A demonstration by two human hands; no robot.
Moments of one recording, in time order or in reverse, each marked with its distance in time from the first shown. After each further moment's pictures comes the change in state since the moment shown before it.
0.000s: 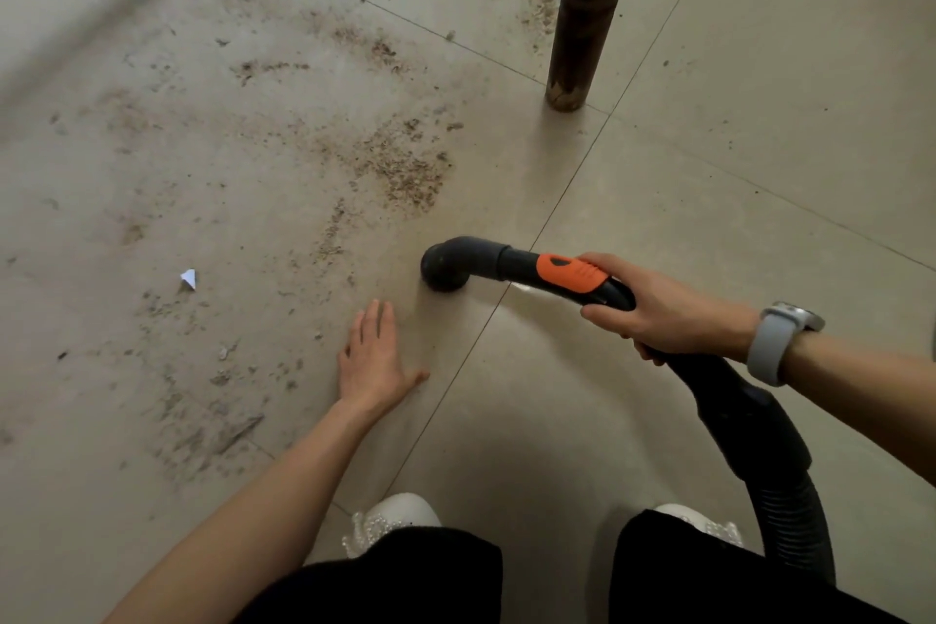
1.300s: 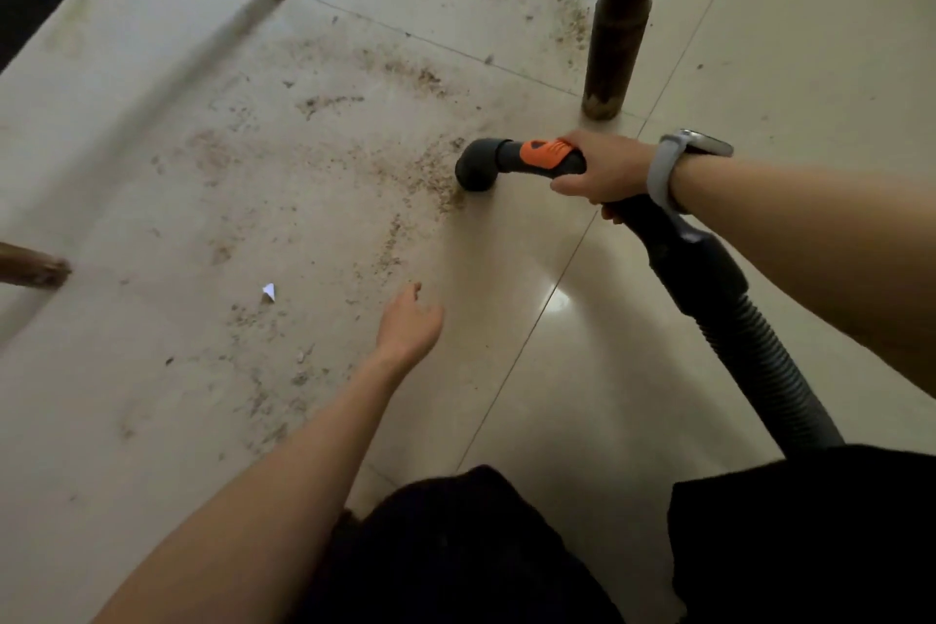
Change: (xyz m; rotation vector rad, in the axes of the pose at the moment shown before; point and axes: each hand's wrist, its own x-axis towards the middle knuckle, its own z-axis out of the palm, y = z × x) left_hand -0.012 0.012 -0.089 -0.478 0.001 -0.107; right_hand 0.085 -0.103 -0.052 -0.145 0.146 0.028
